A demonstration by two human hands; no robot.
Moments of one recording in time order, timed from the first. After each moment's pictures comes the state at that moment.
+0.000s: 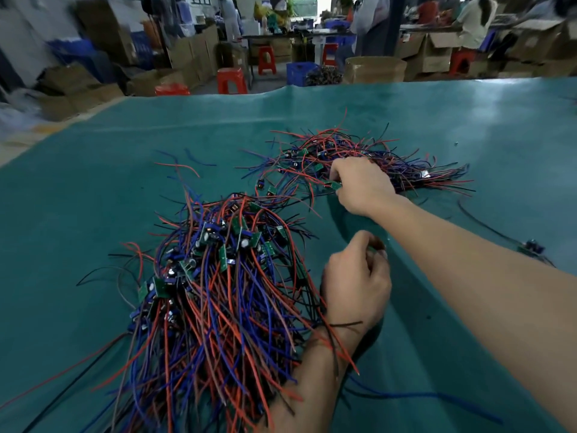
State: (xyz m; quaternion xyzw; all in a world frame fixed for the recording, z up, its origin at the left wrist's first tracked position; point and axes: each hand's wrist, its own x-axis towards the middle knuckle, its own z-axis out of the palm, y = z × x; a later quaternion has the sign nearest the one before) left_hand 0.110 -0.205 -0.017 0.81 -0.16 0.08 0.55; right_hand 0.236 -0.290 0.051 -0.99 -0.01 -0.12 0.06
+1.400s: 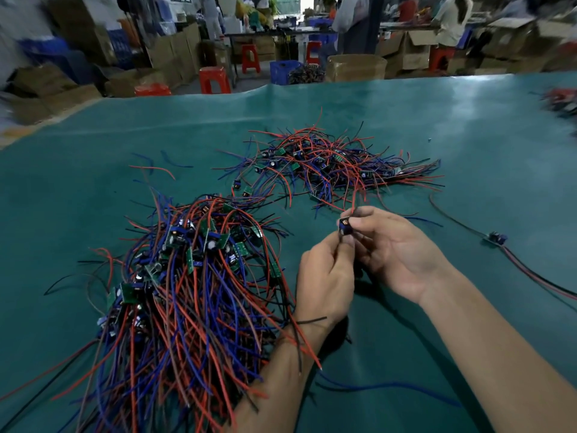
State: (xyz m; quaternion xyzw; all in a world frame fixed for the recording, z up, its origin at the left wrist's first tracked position) left_hand 0.107 -0.204 -0.011 0.75 -0.16 0.04 0.64; right_hand 0.107 -0.331 0.021 -0.53 0.04 0.04 0.85
